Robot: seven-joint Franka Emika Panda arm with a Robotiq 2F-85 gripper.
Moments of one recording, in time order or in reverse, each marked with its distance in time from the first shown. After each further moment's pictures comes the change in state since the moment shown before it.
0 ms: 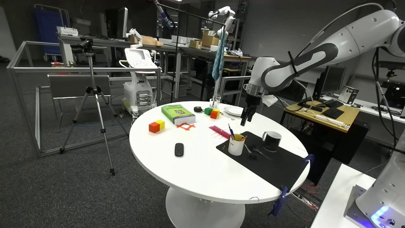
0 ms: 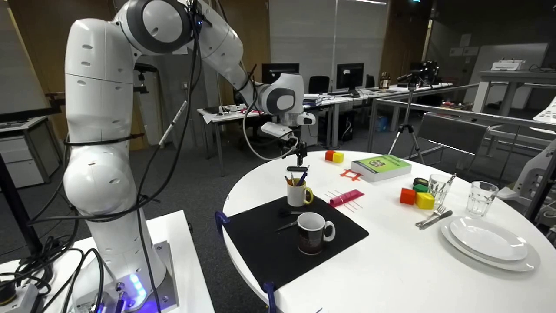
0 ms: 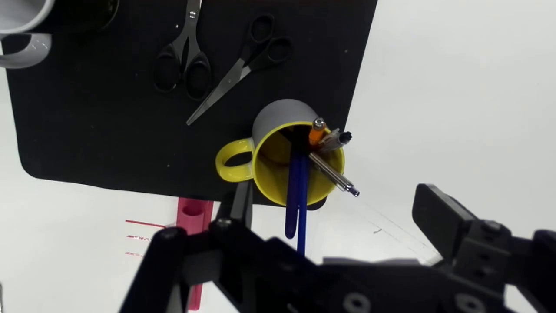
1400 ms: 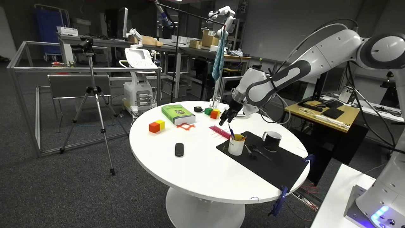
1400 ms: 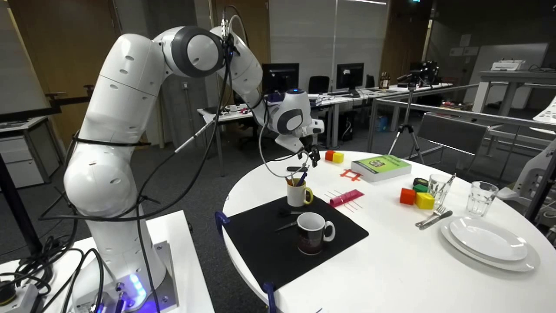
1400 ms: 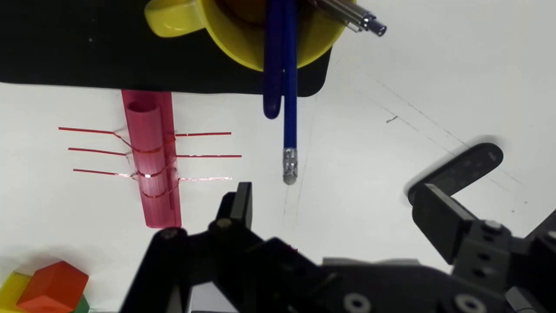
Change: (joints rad) arm 0.009 0.258 0.015 0.169 0.009 0.358 0.058
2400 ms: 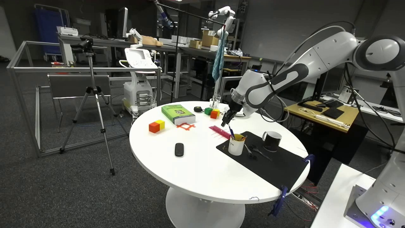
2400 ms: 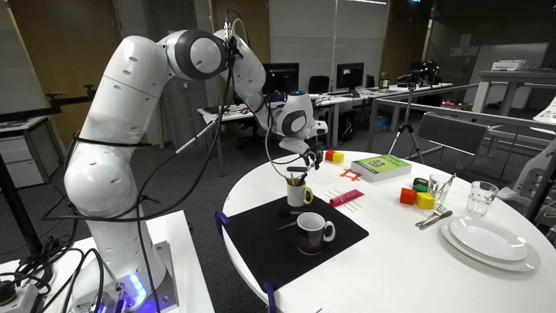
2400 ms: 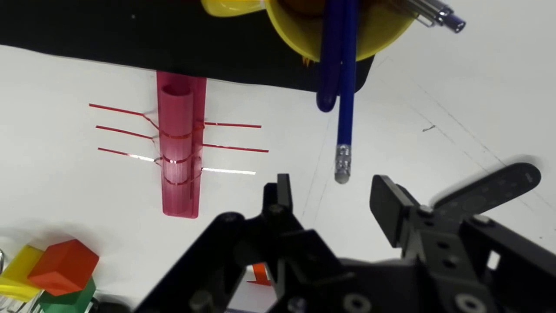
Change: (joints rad) arm 0.009 0.028 -0.036 0.026 -0.088 -0.001 -0.020
